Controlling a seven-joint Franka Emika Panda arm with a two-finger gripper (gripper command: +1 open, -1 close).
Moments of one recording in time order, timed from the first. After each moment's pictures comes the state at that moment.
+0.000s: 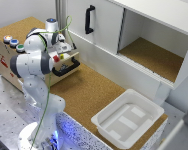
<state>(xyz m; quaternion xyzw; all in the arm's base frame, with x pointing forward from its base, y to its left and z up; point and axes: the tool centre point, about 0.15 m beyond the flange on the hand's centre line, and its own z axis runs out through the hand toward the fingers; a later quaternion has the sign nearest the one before) 0.337 0.302 0.330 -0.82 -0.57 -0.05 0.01</state>
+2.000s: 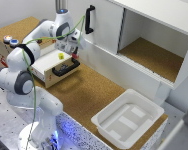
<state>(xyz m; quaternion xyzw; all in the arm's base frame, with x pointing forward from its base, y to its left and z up) 0.351 -0.011 0.476 -0.99 0.00 -0.14 -0.07</state>
